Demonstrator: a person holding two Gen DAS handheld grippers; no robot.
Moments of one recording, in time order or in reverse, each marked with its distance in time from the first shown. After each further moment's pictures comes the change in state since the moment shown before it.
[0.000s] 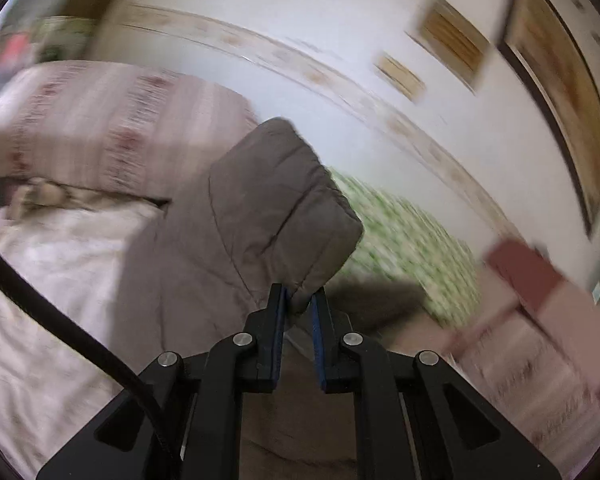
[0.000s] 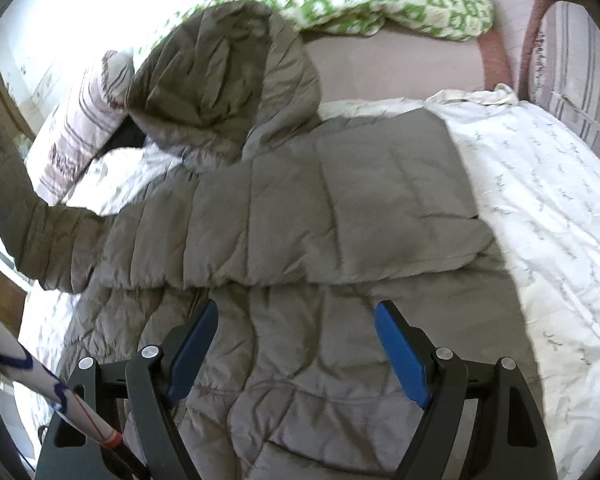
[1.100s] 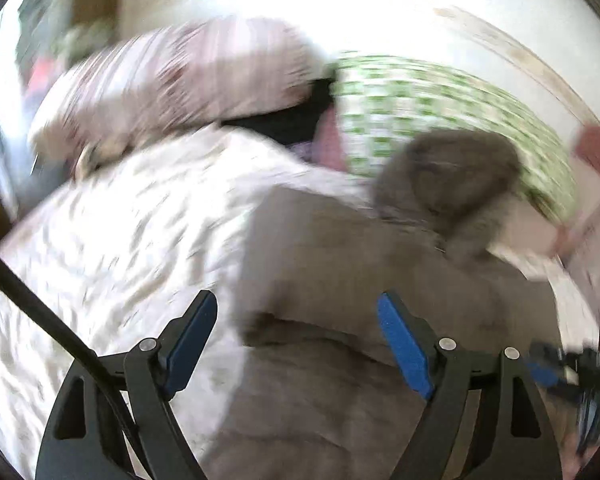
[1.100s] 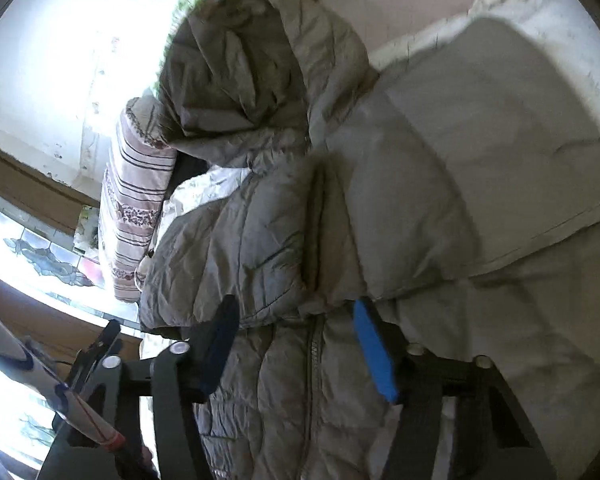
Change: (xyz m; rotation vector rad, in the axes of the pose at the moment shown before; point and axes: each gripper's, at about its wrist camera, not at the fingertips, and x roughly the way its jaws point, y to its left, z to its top) left arm 0.030 0.017 -0.112 0.099 0.189 0.422; right arm 0.061 0.008 0.022 0.316 0.106 0.425
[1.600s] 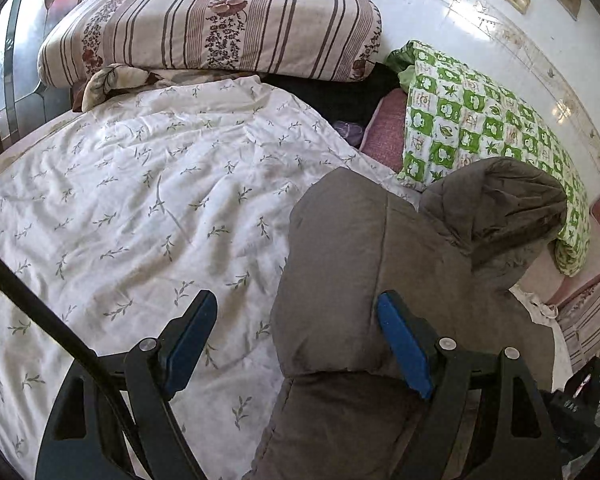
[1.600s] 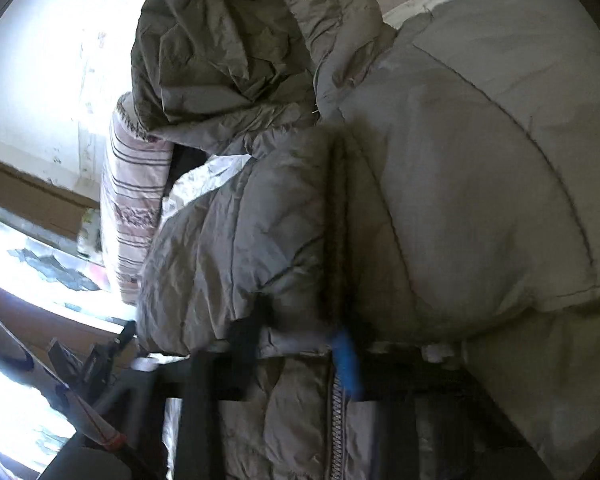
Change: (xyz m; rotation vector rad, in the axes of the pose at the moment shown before) left arm 0.058 0.050 0.008 -0.175 0.084 -0.059; right arm 0.053 0.002 0.009 0.023 0.034 0.040
